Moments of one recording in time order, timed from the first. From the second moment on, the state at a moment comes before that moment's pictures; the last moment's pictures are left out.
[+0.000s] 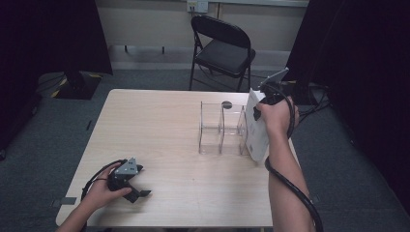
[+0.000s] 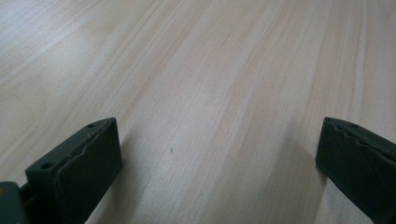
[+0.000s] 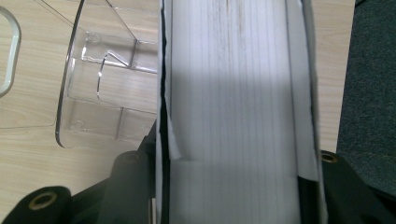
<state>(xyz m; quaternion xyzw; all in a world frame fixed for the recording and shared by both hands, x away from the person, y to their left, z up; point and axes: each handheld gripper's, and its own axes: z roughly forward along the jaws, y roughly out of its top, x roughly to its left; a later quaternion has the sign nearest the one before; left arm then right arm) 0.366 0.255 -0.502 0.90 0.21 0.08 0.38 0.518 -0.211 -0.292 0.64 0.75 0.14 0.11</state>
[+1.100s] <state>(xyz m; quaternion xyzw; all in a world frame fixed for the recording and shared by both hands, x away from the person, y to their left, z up) 0.366 0.255 -0.503 0.90 0.20 0.08 0.38 0.531 -0.210 -0.298 0.65 0.74 0.15 0.12</state>
